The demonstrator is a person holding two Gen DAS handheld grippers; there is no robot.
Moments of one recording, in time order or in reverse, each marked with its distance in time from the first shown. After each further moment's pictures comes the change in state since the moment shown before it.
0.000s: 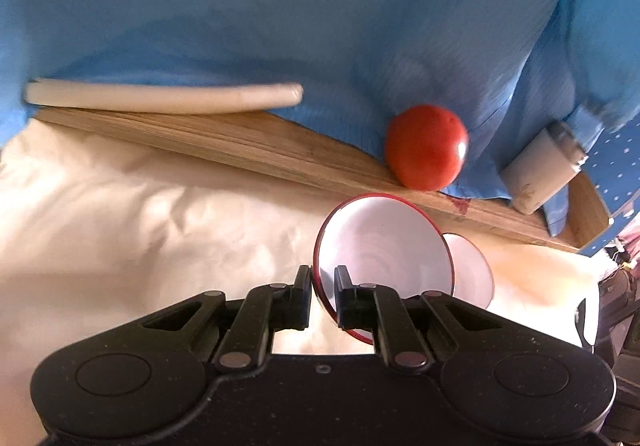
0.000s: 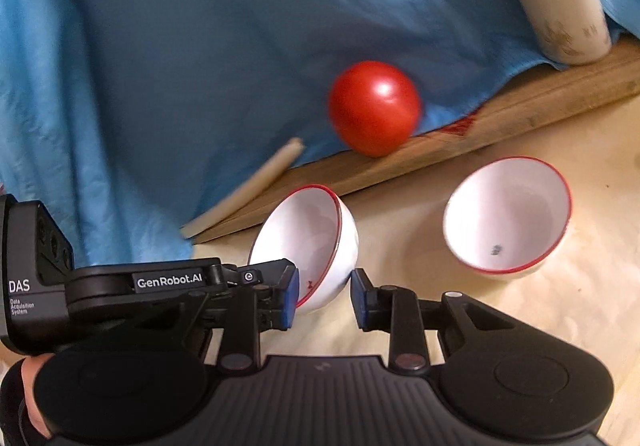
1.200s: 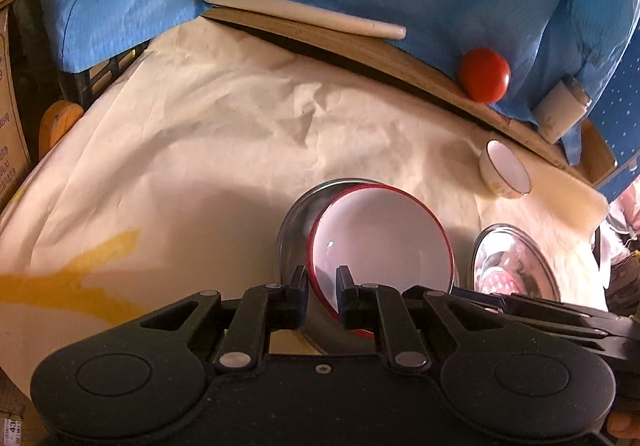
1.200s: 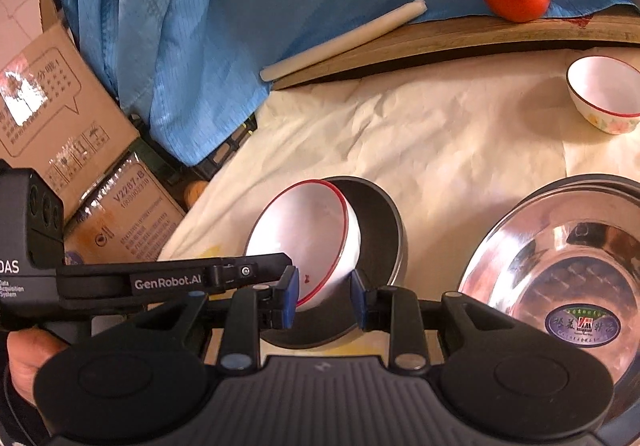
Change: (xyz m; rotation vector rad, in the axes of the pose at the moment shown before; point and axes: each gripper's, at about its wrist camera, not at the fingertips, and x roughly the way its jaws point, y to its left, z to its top) left arm -0.093 0.086 -0.092 -0.040 0.079 0.072; right arm -0.004 0.101 -0.097 -0.183 0.254 -0.019
